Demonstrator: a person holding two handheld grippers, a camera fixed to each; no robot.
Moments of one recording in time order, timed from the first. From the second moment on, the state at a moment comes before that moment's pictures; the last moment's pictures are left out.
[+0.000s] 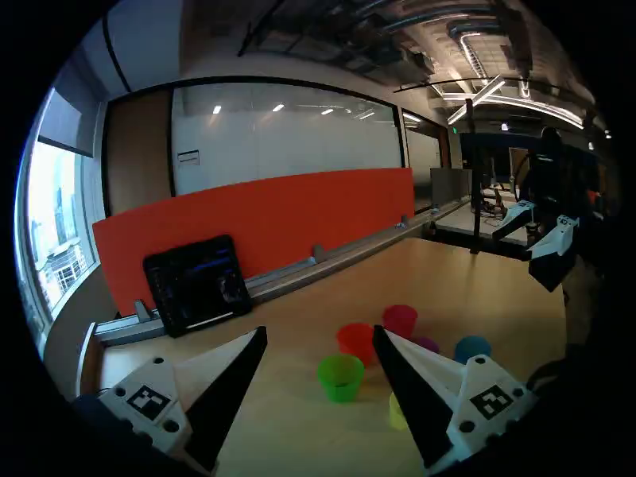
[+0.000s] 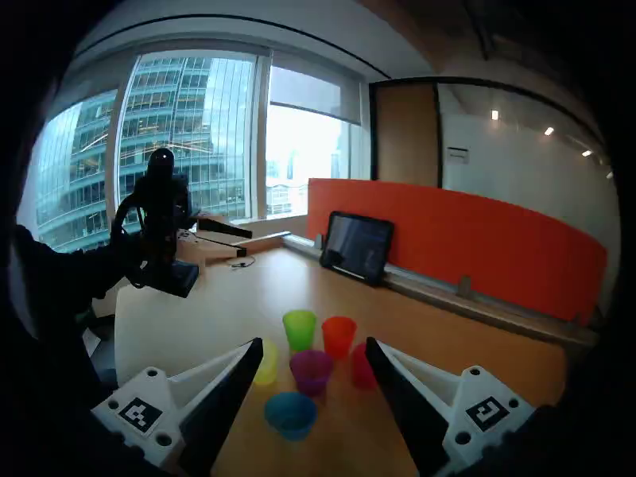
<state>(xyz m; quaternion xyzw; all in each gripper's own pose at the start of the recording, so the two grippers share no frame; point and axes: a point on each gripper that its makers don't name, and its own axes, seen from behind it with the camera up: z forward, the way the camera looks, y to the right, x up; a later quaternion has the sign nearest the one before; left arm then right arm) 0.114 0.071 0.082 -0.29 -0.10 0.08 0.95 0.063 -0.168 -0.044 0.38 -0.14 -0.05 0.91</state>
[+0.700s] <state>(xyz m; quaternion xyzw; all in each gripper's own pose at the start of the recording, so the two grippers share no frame) 0.049 0.088 0.086 -0.33 -0.16 0.10 0.93 -0.003 -0.167 -0.061 0.40 -0.20 -0.09 0.89</state>
